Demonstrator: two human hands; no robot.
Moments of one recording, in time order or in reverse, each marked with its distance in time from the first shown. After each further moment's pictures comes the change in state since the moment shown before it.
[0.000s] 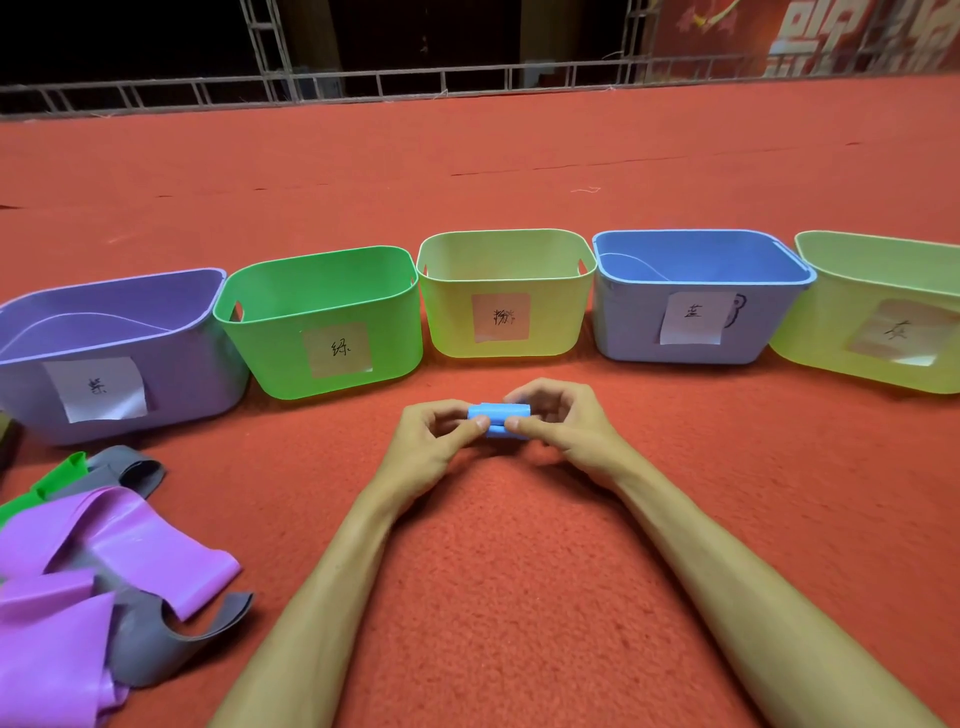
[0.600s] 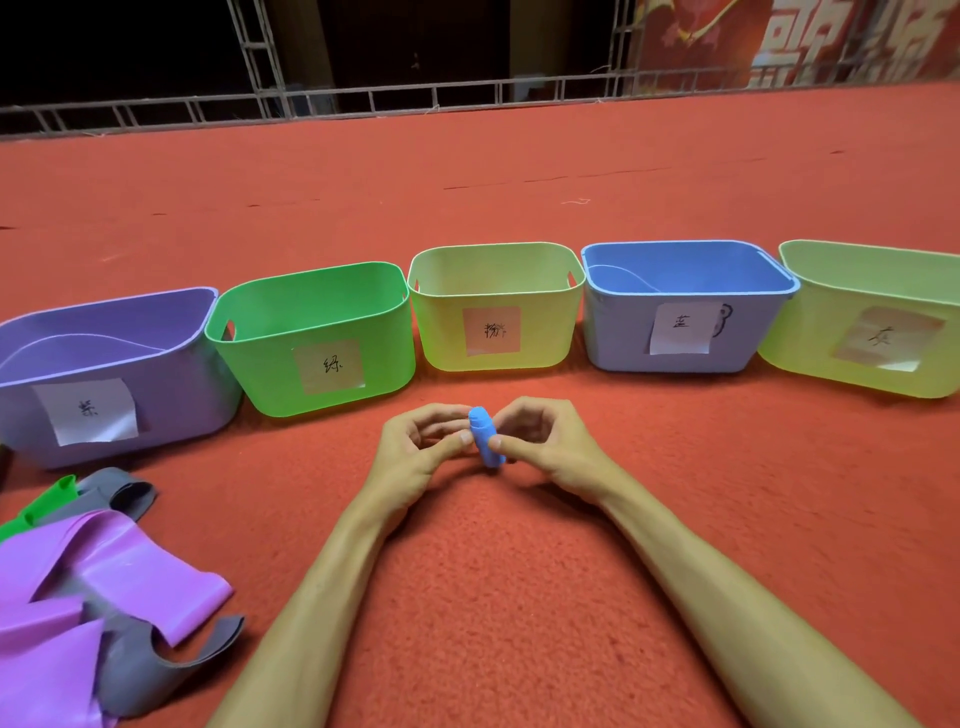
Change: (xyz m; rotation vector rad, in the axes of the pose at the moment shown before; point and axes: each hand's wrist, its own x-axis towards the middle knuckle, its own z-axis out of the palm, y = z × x) left_hand -0.002 0.004 -0.007 -0.089 0.060 0.004; right_hand -0.003 -0.006 0.013 -0.020 -0.031 -0.035
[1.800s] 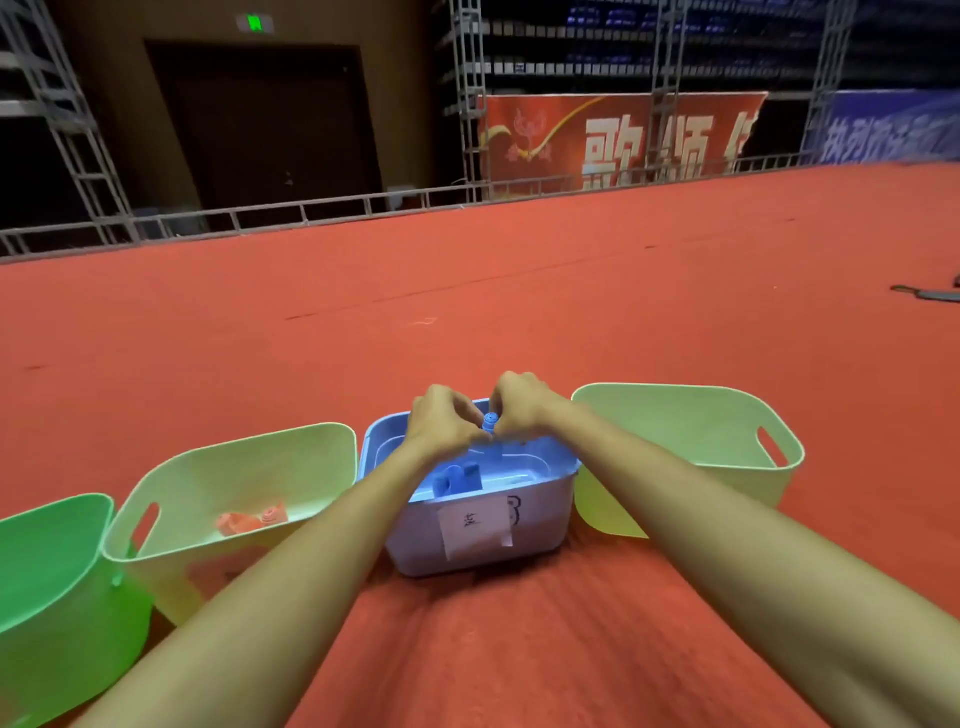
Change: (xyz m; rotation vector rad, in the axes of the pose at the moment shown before) left_hand 0.305 0.091 0.280 0.698 -0.162 -0.025; right_hand 0.147 -0.095 -0.321 -1.092 0.093 0.405
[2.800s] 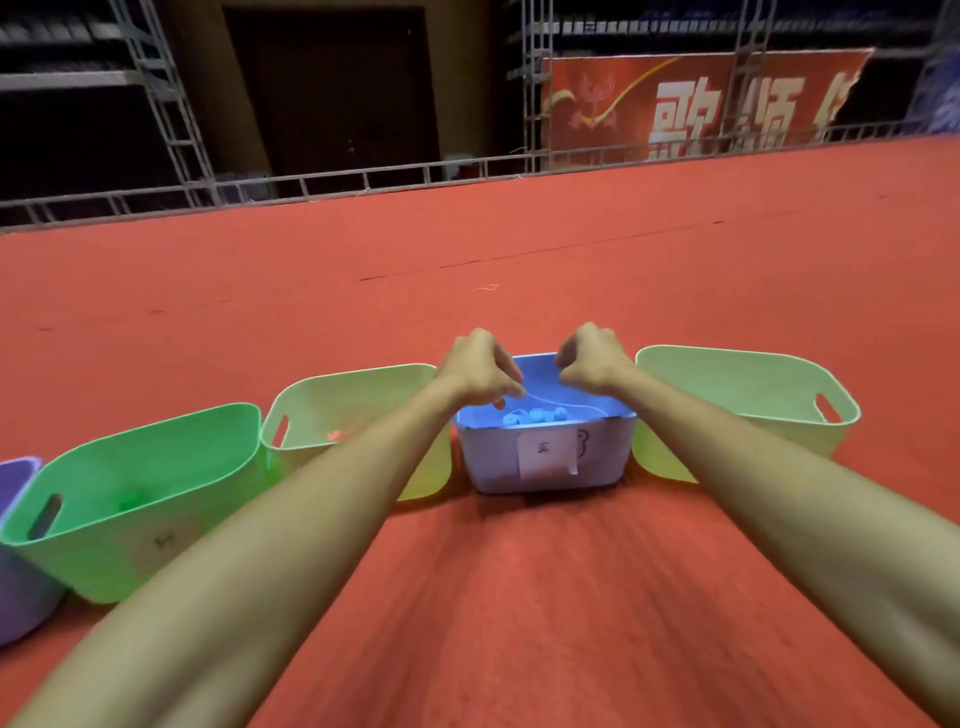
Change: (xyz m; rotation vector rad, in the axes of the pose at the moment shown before) left_hand -0.068 0.008 -0.075 0.194 -0.093 0.072; right_hand -0.028 -0.017 0.007 0.153 0.192 0.112
